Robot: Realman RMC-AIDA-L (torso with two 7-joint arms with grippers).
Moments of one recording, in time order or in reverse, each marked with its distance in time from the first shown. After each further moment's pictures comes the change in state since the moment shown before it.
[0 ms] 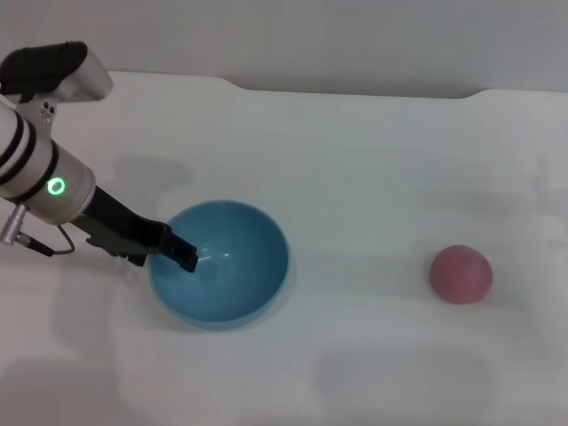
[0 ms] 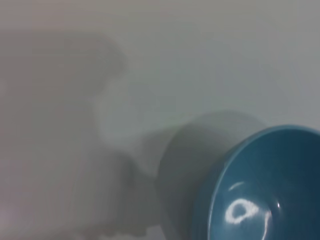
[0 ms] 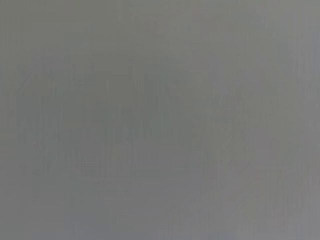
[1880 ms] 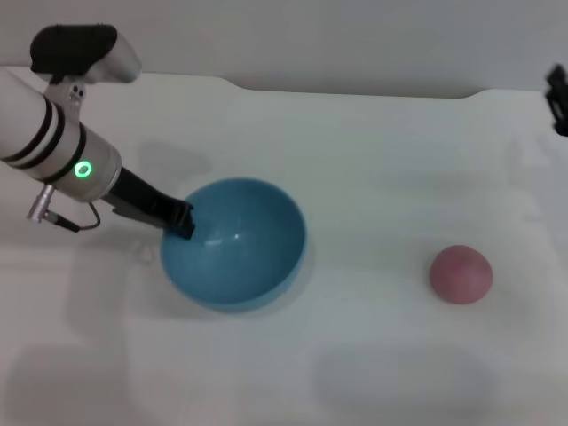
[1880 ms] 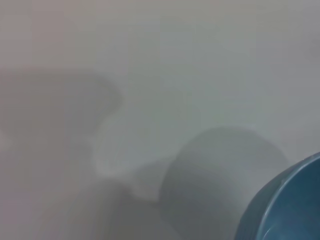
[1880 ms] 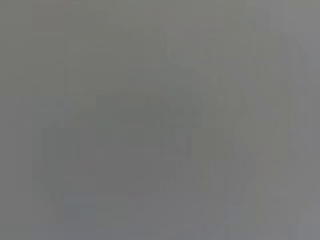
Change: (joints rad) left arm -0.059 -0.005 0.003 -0.081 -0.017 -0.121 0.113; right arm 0.072 -0.009 -0.010 -0.029 -0.092 -0.012 0.342
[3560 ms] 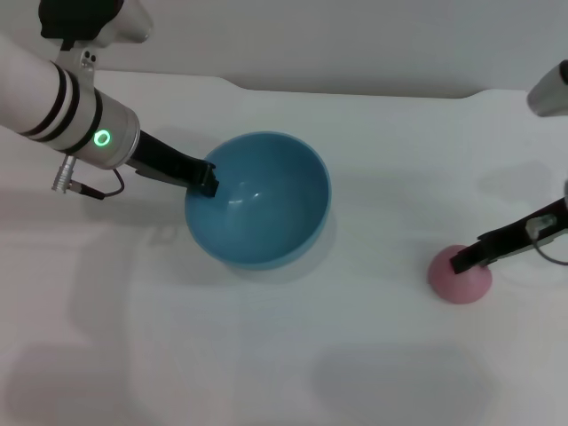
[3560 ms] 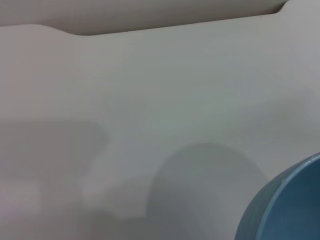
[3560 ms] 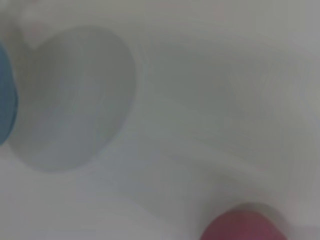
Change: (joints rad) left arm -0.005 -0.001 0.027 0.041 -0.081 -0.093 0.006; right arm 0.252 0.007 -0.794 -0.731 -1.328 -0.183 1.975
